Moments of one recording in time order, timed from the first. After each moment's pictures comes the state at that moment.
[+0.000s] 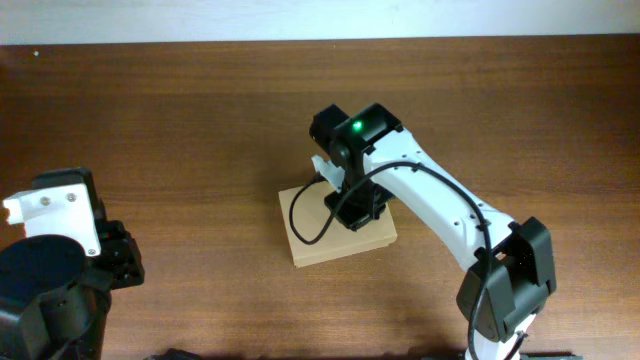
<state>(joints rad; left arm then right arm) -0.32 0.90 1.69 -1.37 -0.49 -0.18 0.62 1.93 1.75 -1.52 -0.13 -0.02</state>
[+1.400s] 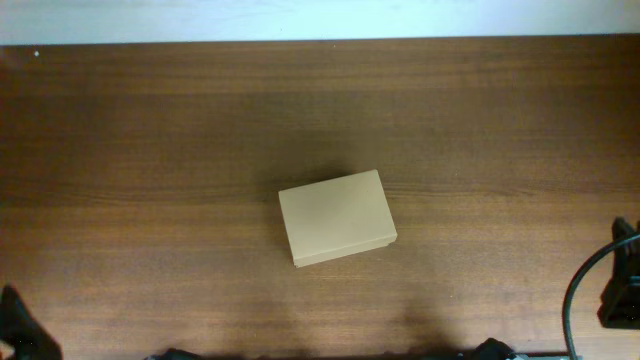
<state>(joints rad) -0.32 0.65 1.73 -1.49 -0.78 -0.25 0.62 0.95 2.05 -1.69 0.66 0.27</state>
